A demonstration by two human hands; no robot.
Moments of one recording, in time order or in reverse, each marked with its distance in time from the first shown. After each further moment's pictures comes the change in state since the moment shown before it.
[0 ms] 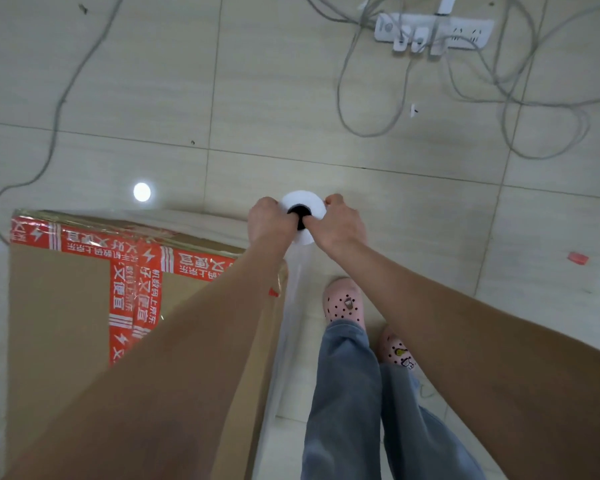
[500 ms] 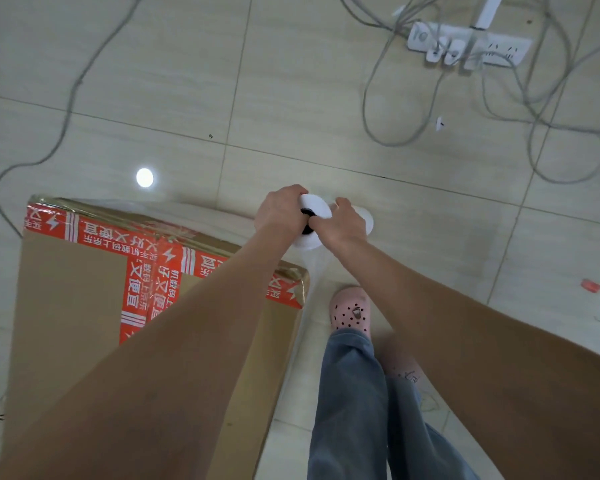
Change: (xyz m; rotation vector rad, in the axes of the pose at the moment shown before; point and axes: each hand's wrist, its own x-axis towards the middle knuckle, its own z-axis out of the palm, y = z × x) left_hand 0.029 -0.005 -0.029 0.184 -0.110 0.215; right_hand 0.016 -0.032 0.023 0.145 -0.097 0.087
